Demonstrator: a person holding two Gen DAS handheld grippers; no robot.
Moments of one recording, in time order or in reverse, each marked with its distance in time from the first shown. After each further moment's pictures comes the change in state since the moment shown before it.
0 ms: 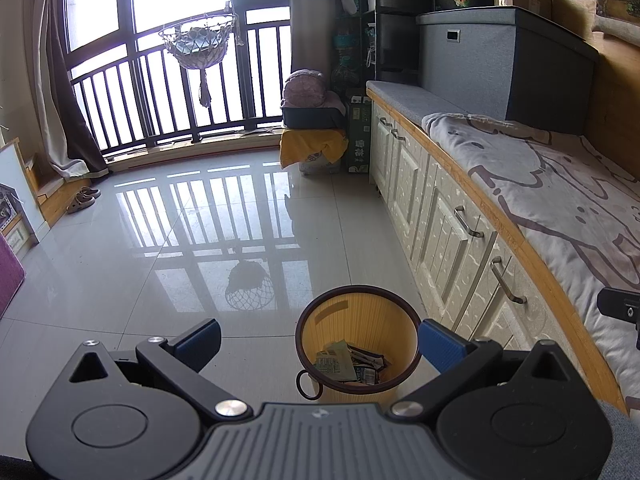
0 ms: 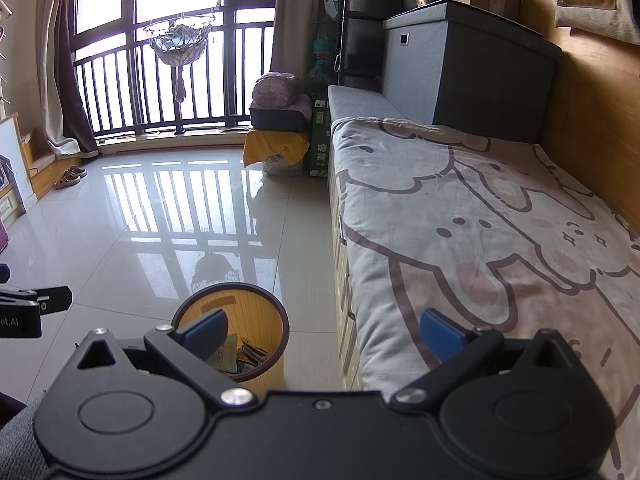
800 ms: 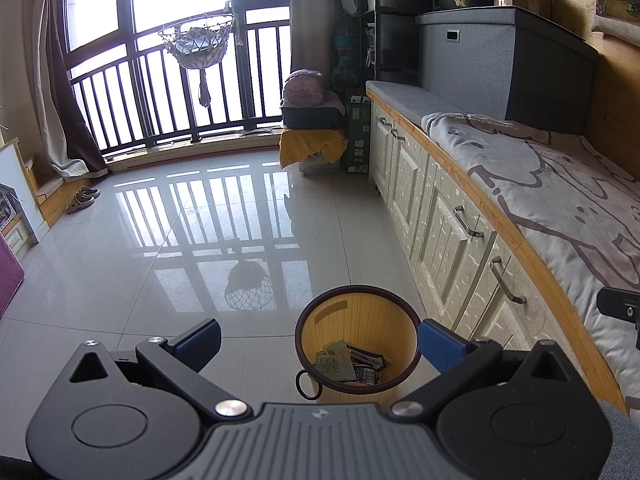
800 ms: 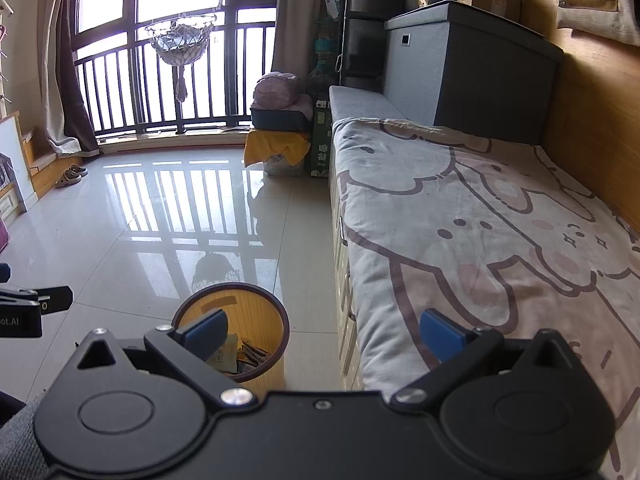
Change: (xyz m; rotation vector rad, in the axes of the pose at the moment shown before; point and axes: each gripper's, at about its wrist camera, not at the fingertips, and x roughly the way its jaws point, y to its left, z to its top) left arm 0.000 -0.001 0.000 0.000 0.000 0.001; right arm 0.000 -0.001 0.002 -0.003 0.001 -0.002
